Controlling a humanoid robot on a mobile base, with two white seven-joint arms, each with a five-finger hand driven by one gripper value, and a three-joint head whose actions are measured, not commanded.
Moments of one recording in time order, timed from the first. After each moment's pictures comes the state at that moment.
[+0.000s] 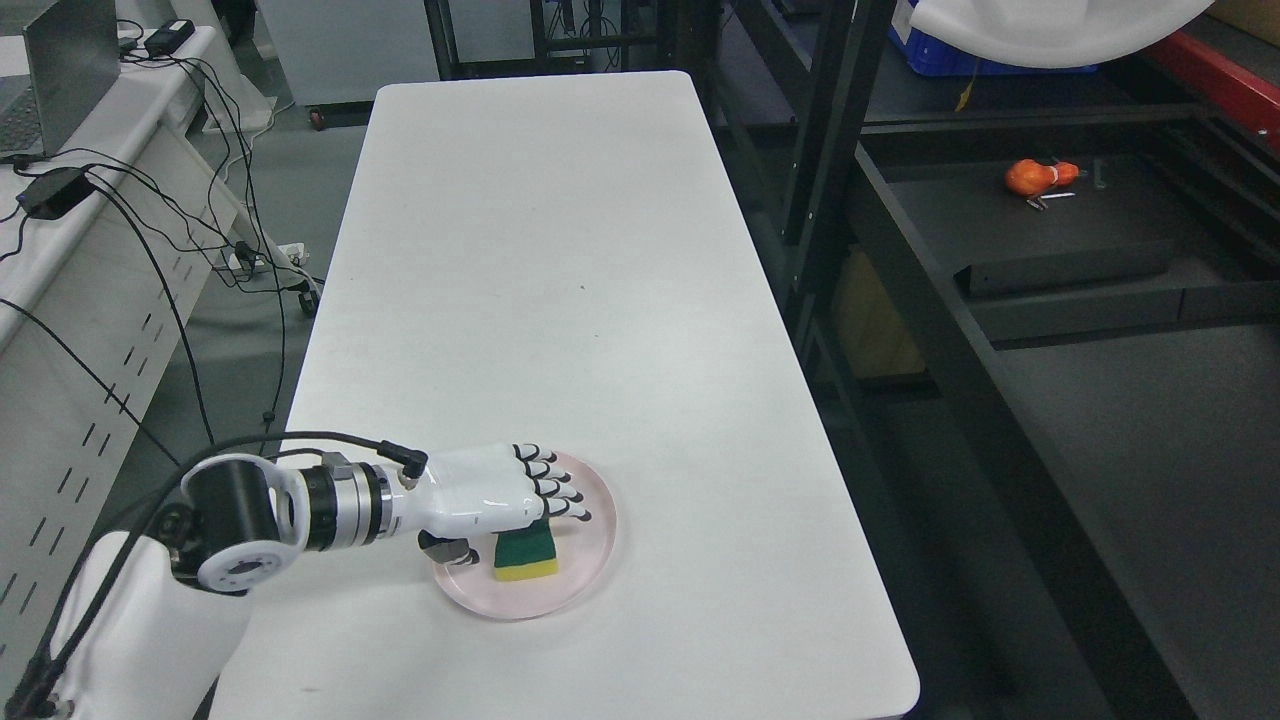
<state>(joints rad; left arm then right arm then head) -0.53 0.36 -0.24 -1.62 -0.82 -0.78 -0.95 -0.08 0.00 -0.21 0.00 -0.12 0.00 -0.07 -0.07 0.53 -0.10</state>
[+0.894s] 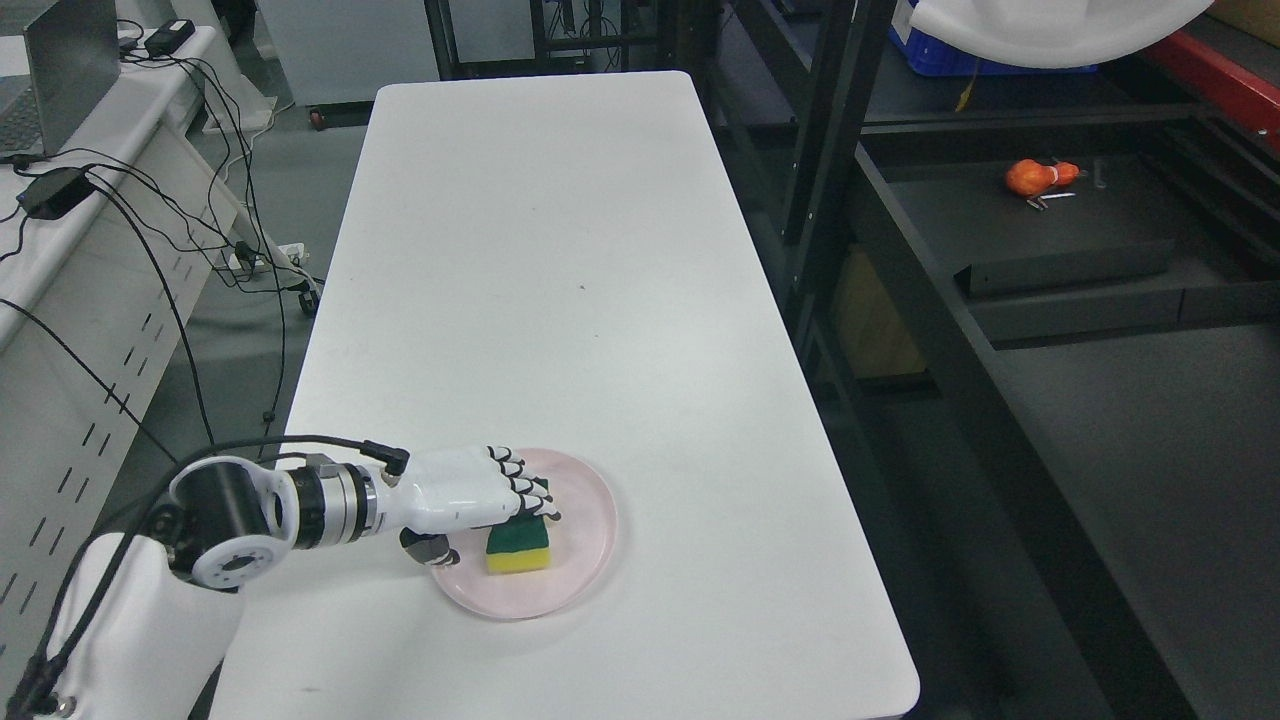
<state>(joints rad) -0.54 0.35 -0.20 -1.54 -0.87 -0.78 -0.96 -0.08 0.00 -0.21 0.00 -0.12 0.00 -0.07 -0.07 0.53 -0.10</state>
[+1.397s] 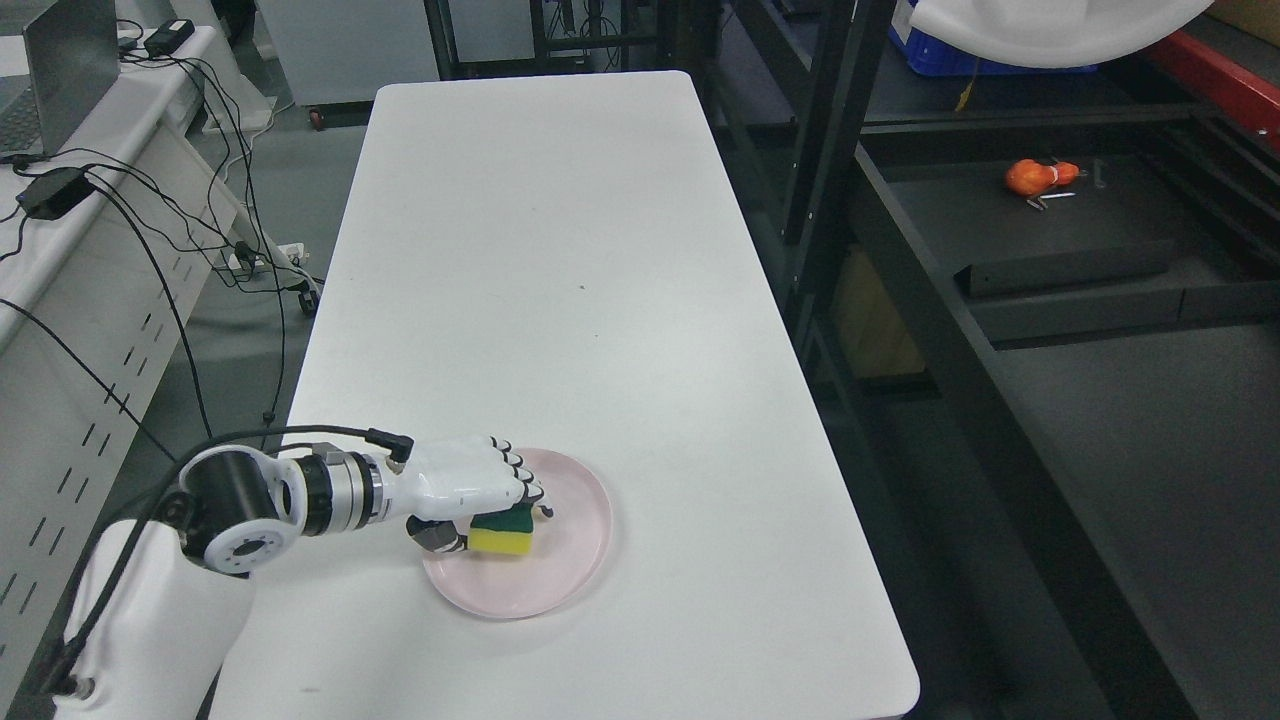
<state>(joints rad) -0.57 0.31 -0.18 -1.48 -0.88 -0.78 -0.96 -0.08 0.00 -0.21 0.00 -0.12 0.00 -0.07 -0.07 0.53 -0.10</state>
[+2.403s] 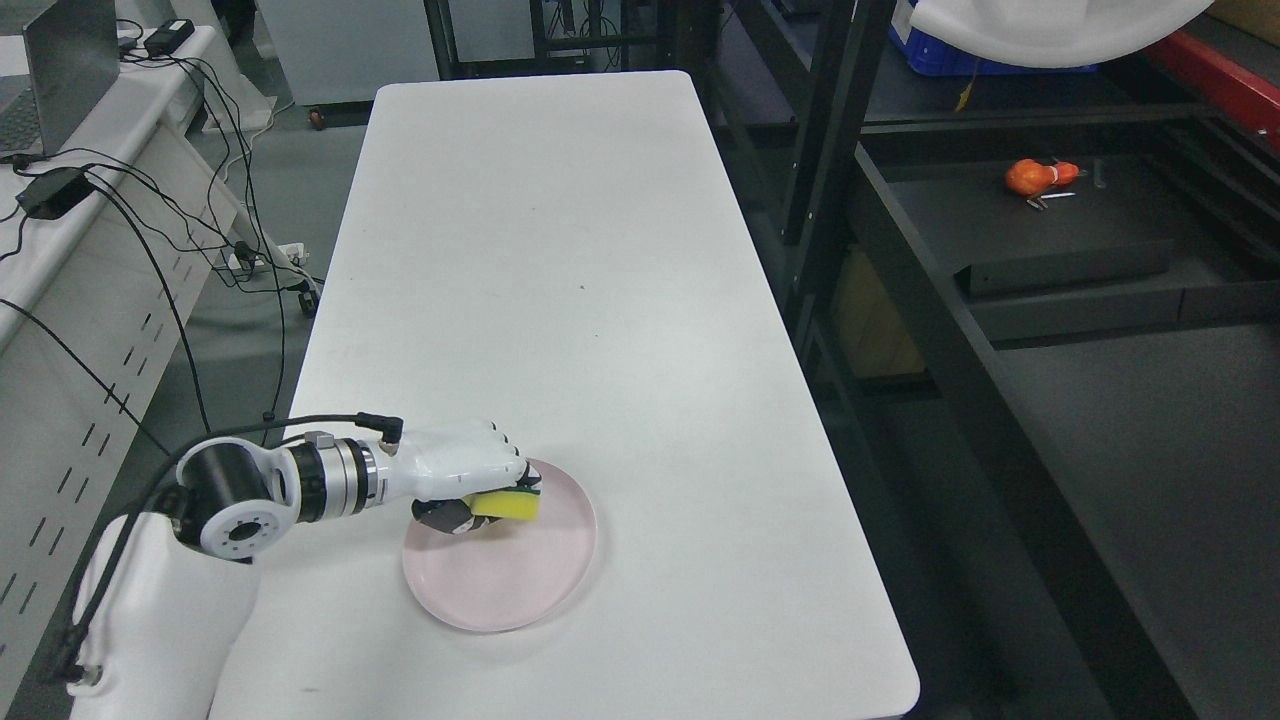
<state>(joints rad) -0.59 0.26 -0.09 -1.41 -0.80 -0.78 -1.00 -0.08 0.00 -0.21 0.00 -0.12 0.00 -0.07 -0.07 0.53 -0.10</state>
